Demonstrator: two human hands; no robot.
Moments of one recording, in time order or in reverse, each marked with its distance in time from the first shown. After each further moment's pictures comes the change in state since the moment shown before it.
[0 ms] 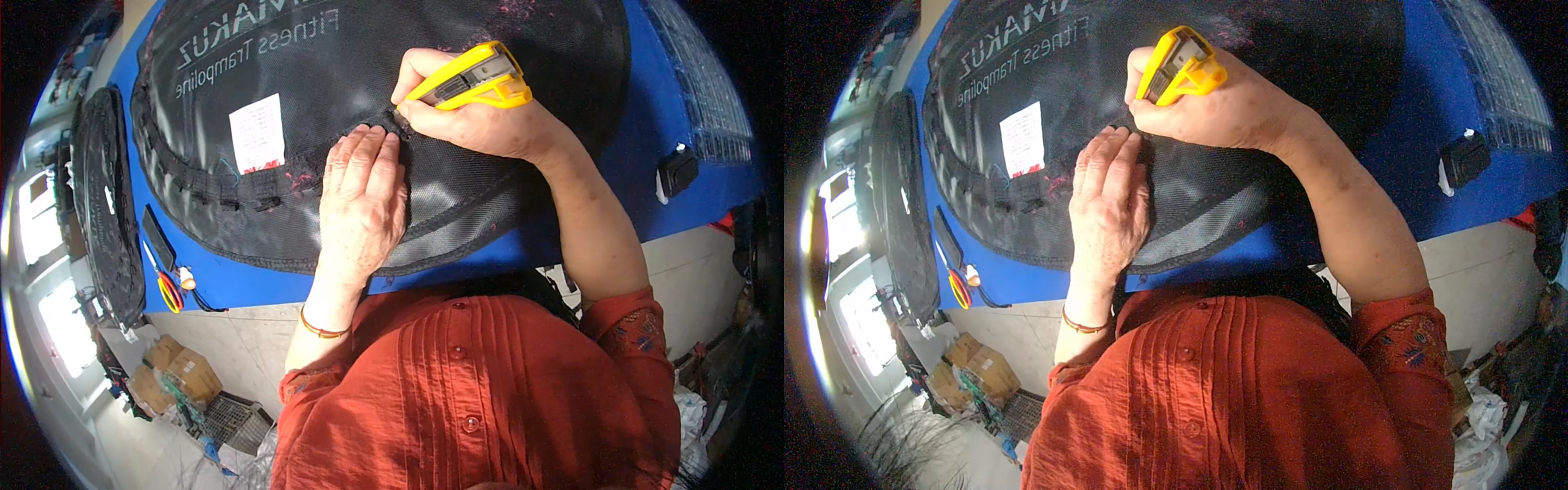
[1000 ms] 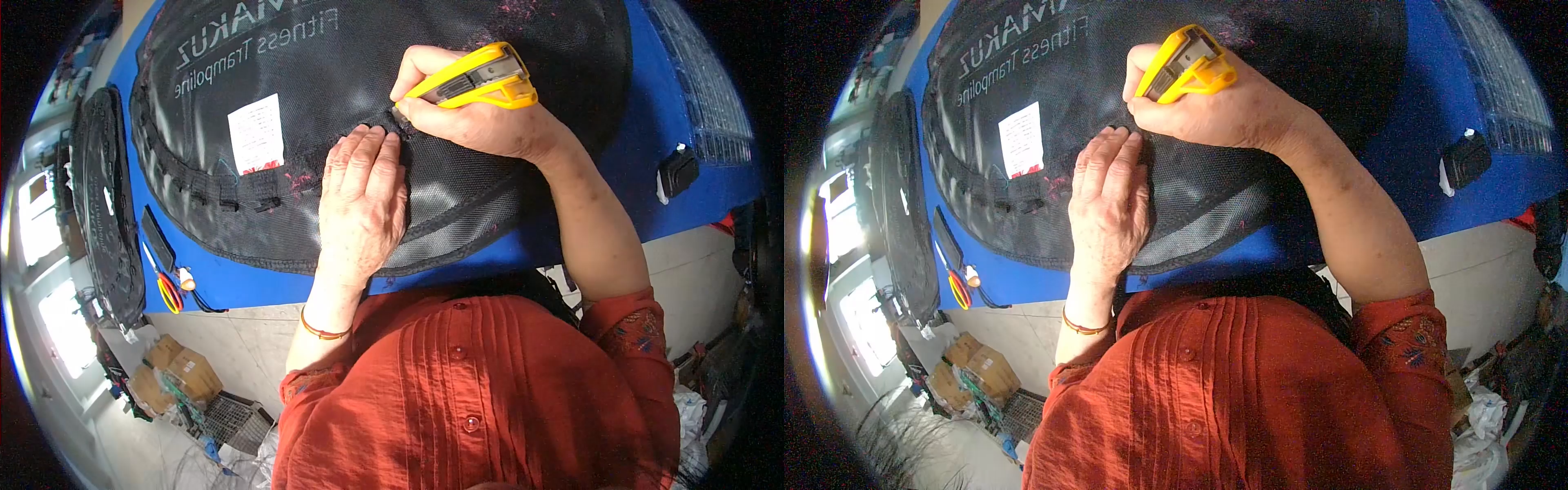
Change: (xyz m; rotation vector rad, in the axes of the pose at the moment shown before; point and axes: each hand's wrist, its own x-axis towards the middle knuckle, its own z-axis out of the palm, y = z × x) left_hand 0.001 0.002 0.000 0.030 0.015 -0.004; right_hand -0.003 -0.001 0.001 0.099 -0.008 0.096
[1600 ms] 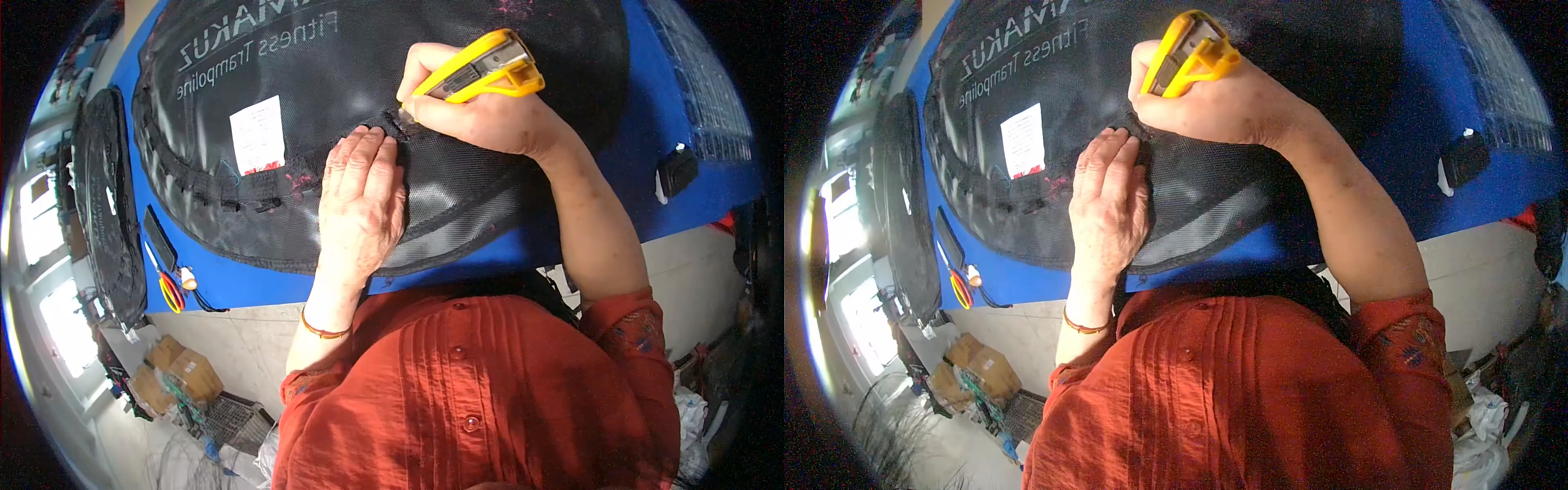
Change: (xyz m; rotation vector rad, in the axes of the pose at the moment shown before) left_hand -0.002 -0.003 0.000 -0.031 -0.002 -0.004; right_hand 0.004 0.000 -0.007 0.030 -0.007 -0.044
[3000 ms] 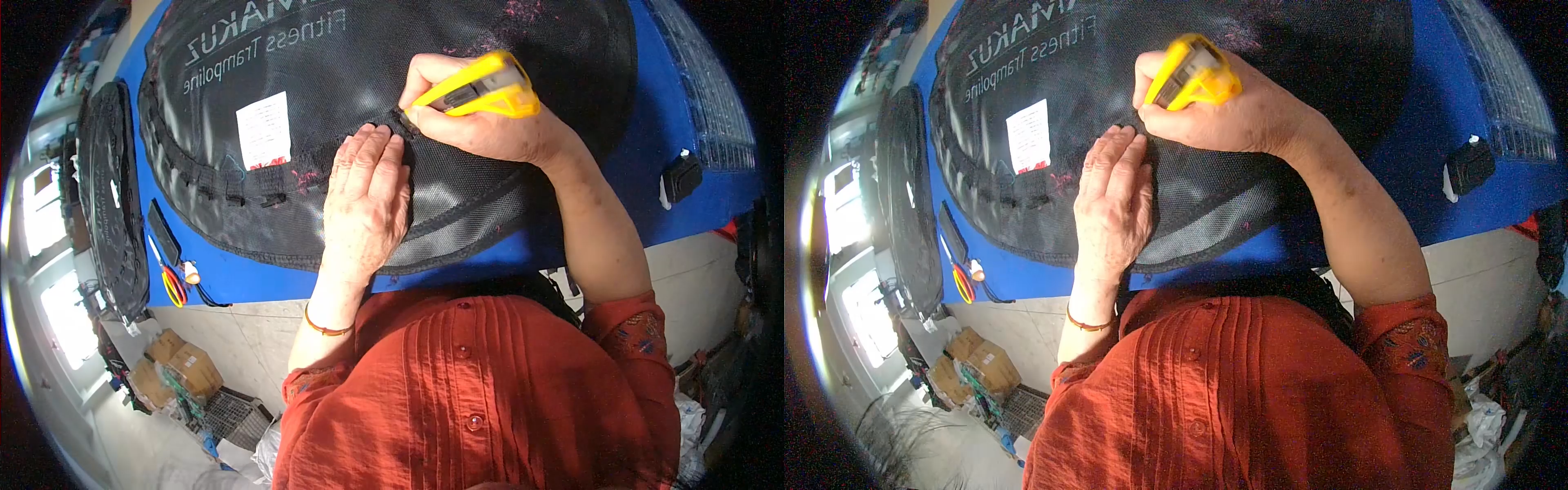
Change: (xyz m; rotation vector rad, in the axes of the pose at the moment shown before) left_hand 0.000 0.002 -0.003 -0.008 0.012 -0.017; right_hand -0.004 -0.003 0.008 0.059 -0.030 0.091
